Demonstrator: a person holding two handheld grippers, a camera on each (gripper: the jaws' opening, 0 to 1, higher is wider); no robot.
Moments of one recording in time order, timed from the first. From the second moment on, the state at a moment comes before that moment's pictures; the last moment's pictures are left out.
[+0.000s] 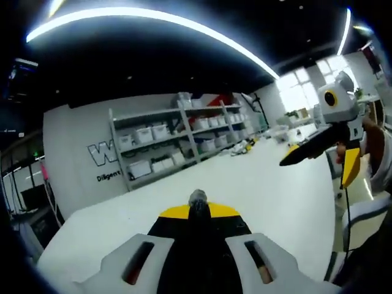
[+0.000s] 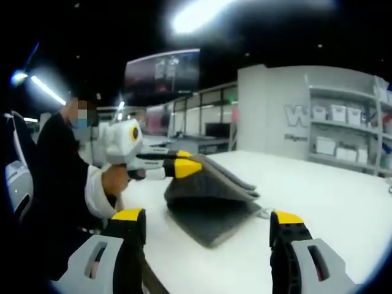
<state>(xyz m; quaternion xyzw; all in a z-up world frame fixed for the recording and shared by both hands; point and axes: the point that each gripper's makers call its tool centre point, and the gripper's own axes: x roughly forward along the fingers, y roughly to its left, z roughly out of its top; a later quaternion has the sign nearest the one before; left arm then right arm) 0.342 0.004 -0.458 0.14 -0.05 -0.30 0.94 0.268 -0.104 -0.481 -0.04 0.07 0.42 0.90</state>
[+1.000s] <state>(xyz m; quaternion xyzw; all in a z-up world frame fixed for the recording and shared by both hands) 0.344 0.052 -0.451 0.13 -0.05 -0.25 0.96 0.270 -0.098 -0.487 -0.05 0.08 0.42 0.90</state>
